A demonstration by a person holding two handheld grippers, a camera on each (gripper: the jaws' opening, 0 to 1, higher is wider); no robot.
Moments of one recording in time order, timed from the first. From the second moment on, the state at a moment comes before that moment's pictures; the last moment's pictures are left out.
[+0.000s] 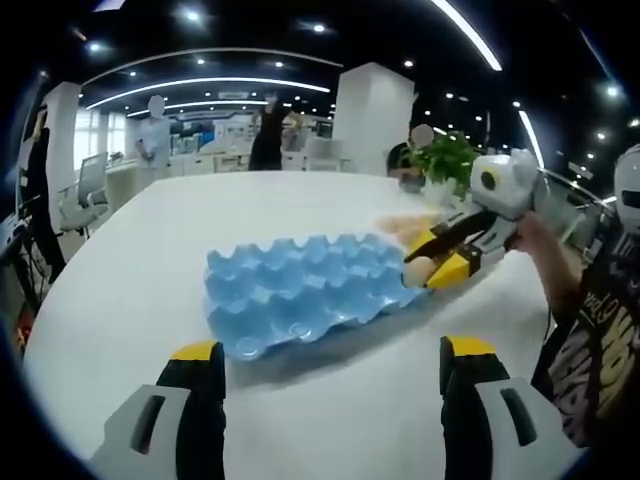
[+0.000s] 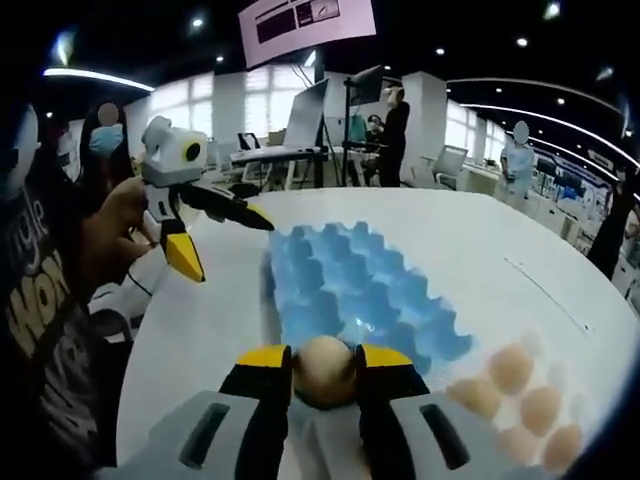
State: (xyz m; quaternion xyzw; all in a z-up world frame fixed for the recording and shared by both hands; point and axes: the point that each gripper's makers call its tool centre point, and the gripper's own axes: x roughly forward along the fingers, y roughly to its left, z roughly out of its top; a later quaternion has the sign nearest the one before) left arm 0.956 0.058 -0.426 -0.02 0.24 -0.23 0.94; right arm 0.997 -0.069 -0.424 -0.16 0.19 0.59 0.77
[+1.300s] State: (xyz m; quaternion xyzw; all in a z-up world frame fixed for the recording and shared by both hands) left arm 0.962 0.053 -0.410 0.03 0.25 -0.24 0.94; right arm 1.013 -0.126 -0.398 -0.16 0.17 0.54 0.81
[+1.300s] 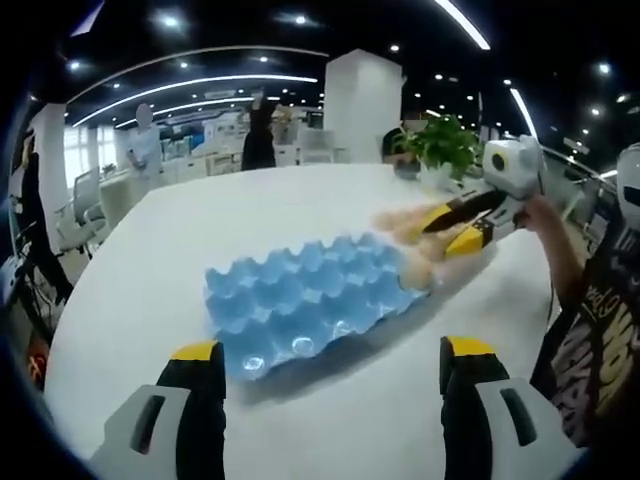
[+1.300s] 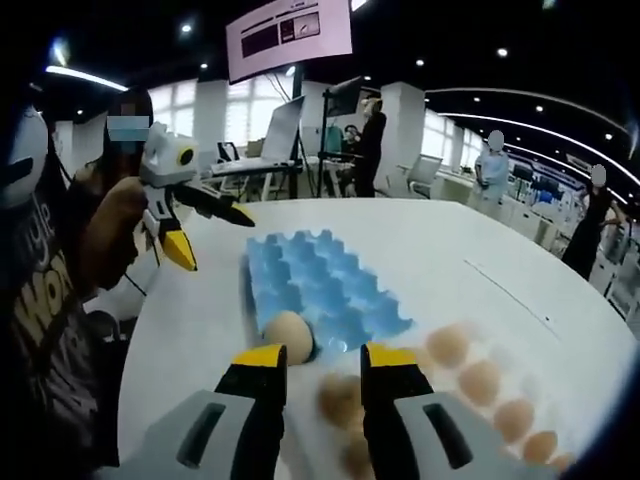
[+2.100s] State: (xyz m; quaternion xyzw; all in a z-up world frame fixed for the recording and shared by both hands) left arm 0.967 0.044 -0.401 0.03 0.24 -0.26 0.94; right arm 1.010 -0.143 -0.414 -0.19 0.20 0.54 0.80
